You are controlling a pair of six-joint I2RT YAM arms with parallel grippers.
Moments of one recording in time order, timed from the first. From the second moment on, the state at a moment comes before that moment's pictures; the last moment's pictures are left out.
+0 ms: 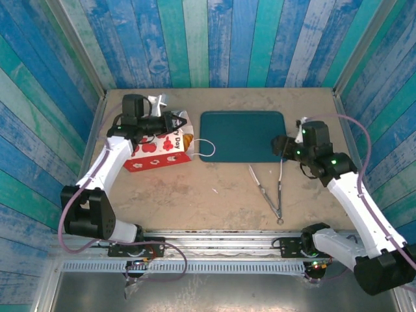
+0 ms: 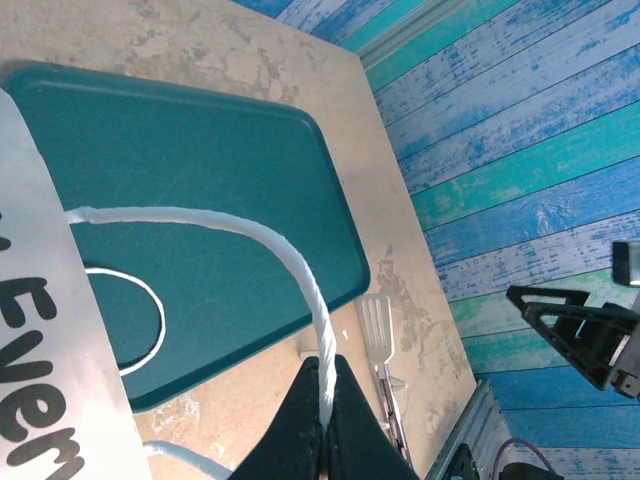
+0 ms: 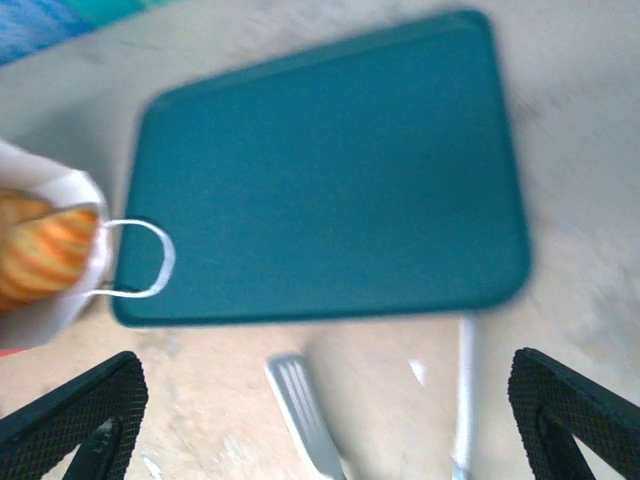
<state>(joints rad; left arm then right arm) -0.13 1.42 1.13 -0.31 0.82 -0.47 0.27 1.00 0.94 -0.72 -0.01 0.49</state>
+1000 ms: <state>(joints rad) -0.13 1.38 1.12 -0.38 0.75 -0.36 0.62 1.36 0.69 -0.84 -0.05 0.56</state>
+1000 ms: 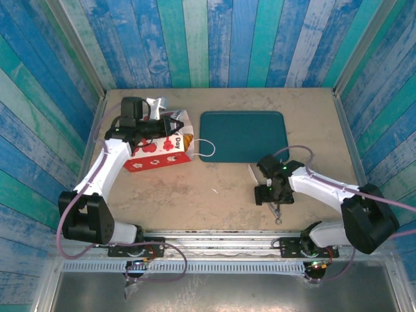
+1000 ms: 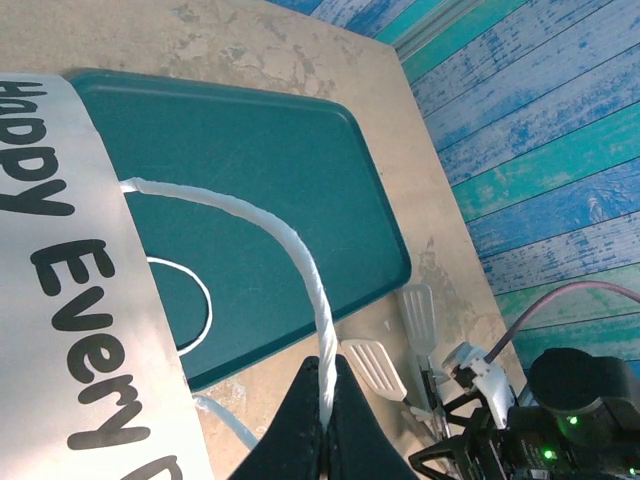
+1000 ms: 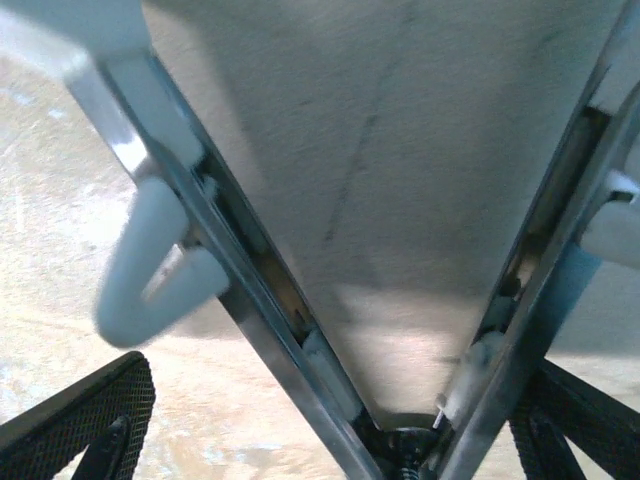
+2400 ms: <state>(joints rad) -0.13 1.38 1.12 -0.40 0.71 -0.34 0.56 1.66 0.93 -1.00 -0.06 0.47</state>
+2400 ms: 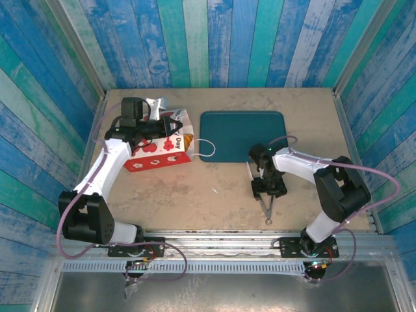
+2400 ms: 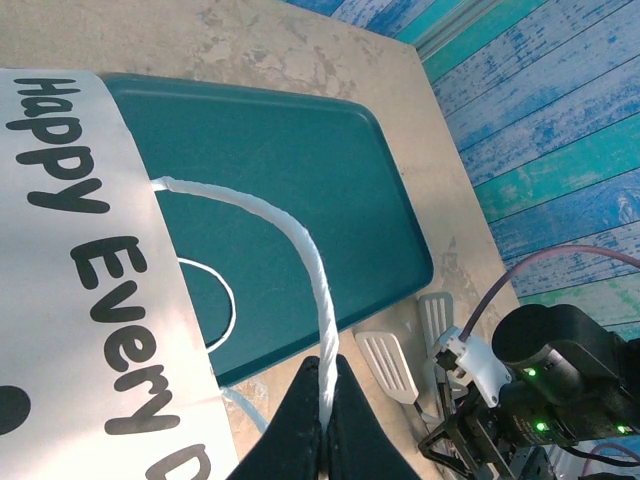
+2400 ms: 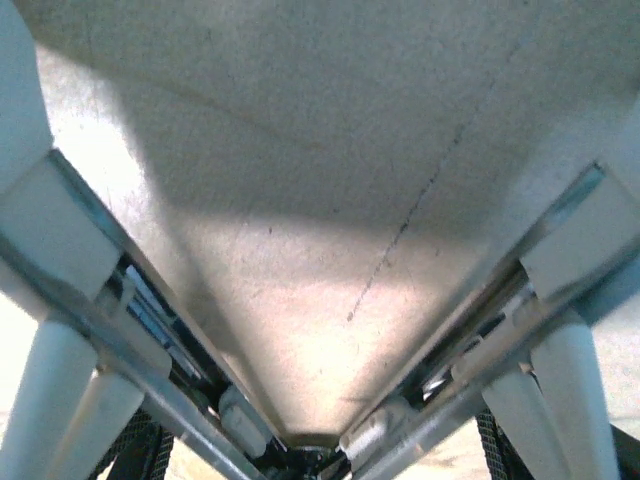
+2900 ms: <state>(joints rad) -0.13 1.38 1.12 -0.40 0.71 -0.34 0.55 1.66 0.91 -1.00 -0.12 0.48</state>
